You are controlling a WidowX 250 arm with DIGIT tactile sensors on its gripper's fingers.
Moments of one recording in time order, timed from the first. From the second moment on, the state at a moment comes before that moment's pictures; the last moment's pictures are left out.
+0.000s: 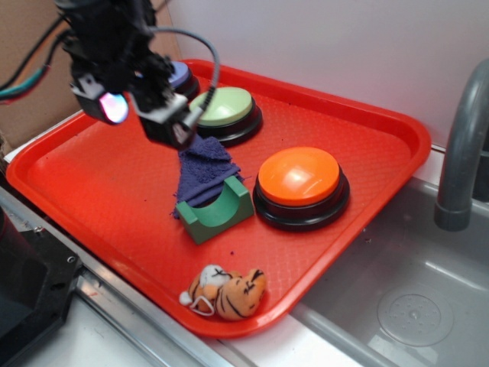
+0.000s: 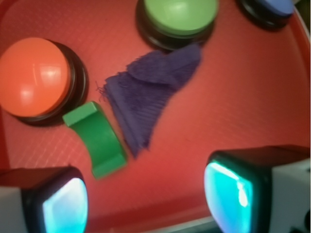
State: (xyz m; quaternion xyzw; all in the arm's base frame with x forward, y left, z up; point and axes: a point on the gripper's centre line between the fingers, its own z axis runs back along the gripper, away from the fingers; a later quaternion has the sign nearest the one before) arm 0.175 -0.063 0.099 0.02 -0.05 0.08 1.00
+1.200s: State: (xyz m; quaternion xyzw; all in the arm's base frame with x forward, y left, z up) arm 0.170 -0.097 0.023 0.02 0.03 0.02 1.00
